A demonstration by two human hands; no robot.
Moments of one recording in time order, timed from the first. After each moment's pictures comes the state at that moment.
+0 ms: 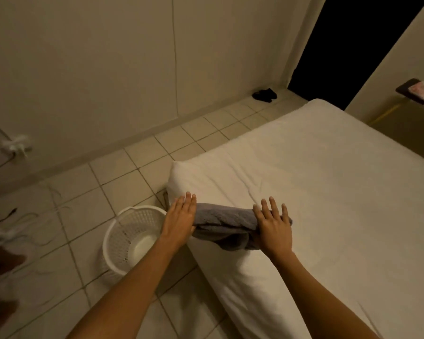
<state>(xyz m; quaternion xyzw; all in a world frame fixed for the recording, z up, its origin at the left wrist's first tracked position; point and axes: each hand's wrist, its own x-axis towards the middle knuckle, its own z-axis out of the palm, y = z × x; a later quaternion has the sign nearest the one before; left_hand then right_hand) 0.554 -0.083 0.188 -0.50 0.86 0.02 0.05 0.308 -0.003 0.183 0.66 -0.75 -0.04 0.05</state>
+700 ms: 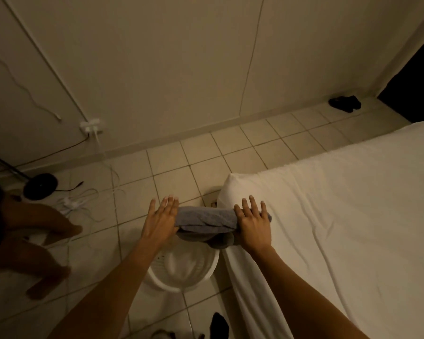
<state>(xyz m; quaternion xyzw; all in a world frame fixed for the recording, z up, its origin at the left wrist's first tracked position) 0.720 -0.216 0.161 -0.65 0.74 0.03 0.19 0.473 -0.221 0.137 0.77 -0.63 -0.05 -0.04</state>
